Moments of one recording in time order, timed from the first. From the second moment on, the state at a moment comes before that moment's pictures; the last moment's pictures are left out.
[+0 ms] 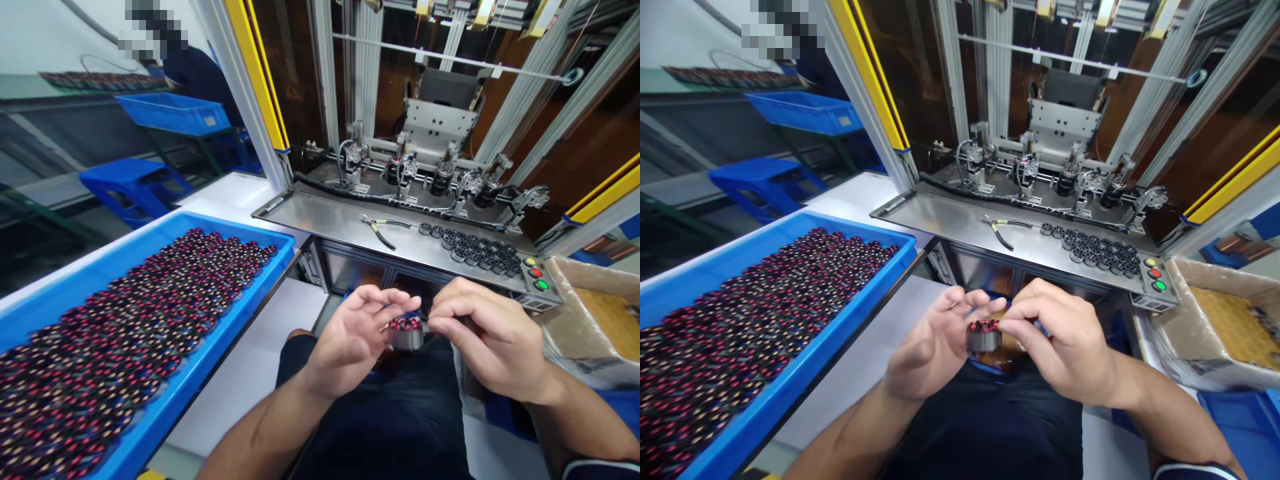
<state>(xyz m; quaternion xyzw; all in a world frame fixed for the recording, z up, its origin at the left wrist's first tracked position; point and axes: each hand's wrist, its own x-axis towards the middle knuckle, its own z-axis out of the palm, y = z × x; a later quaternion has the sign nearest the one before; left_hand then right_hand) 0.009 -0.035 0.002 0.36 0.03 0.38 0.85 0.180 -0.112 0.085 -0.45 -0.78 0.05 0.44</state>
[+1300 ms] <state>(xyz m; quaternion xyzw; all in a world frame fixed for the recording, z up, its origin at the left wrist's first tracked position) 0.022 -0.030 0.006 0.37 -0.01 0.29 0.88 0.184 -0.103 0.087 -0.42 -0.76 0.08 0.49</state>
